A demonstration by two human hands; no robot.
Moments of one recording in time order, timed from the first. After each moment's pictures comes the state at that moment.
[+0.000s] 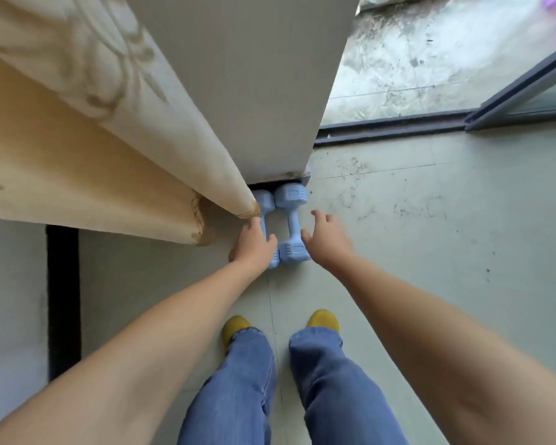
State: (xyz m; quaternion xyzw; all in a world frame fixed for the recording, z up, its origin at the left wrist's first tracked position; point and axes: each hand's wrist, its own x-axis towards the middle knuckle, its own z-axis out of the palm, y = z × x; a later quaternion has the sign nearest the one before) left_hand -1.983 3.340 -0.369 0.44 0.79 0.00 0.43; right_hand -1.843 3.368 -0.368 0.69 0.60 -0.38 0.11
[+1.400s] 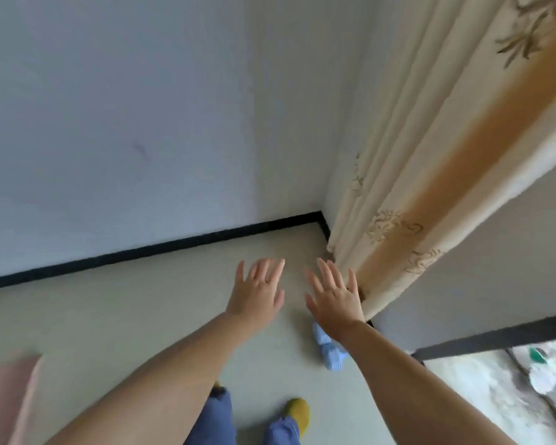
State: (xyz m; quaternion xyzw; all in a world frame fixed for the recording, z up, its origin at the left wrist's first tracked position) left_hand -1.875 3.072 0.034 0.17 0.98 0.03 0.05; right_hand -1.865 3.250 0.021 -0.11 0.99 0.02 0.08
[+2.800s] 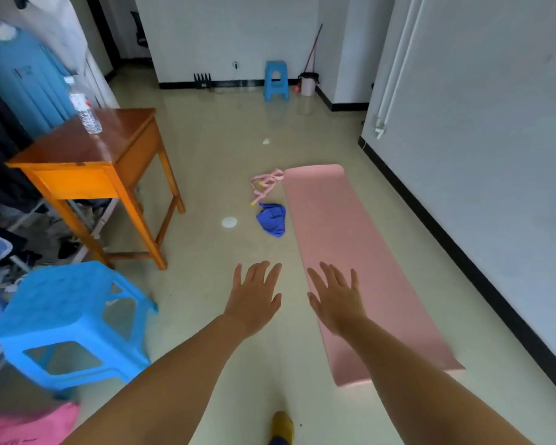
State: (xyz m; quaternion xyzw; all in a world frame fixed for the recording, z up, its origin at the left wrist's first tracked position) left_hand -1.017 2.453 0.090 -0.64 0.77 0.01 -0.01; right_hand -1.206 2.427 0.076 -0.81 0.59 0.04 0.02
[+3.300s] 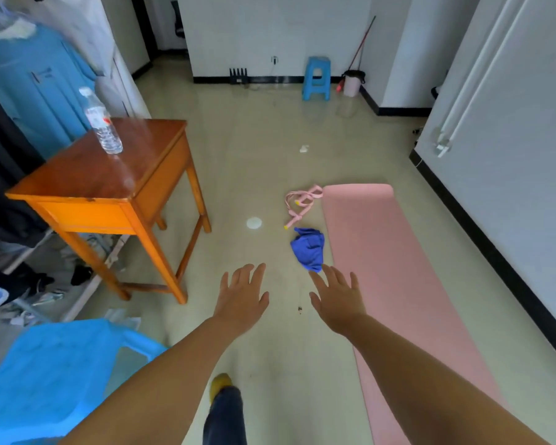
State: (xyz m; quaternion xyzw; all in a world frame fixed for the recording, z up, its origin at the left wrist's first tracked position) left_hand -0.823 2.158 0.074 -0.72 0.69 0.05 -0.01; right_hand -1.028 2.103 0.057 -0.84 0.53 0.06 0.05
